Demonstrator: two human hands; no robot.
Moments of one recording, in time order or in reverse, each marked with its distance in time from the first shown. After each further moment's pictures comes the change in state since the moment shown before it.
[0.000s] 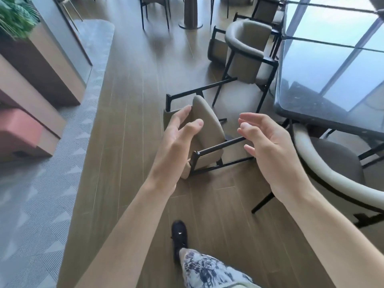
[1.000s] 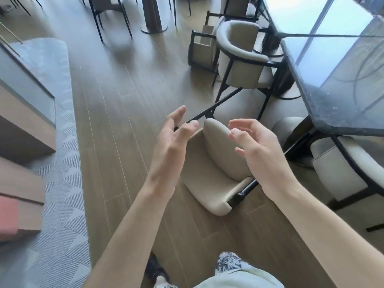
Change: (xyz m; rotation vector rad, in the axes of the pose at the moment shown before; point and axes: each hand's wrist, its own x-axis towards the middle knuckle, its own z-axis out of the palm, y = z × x) left_hand 0.337 0.021 -0.247 0.016 -0.206 -0.035; right_hand 0.276 -0.040 0.289 -0.013 0.242 0.144
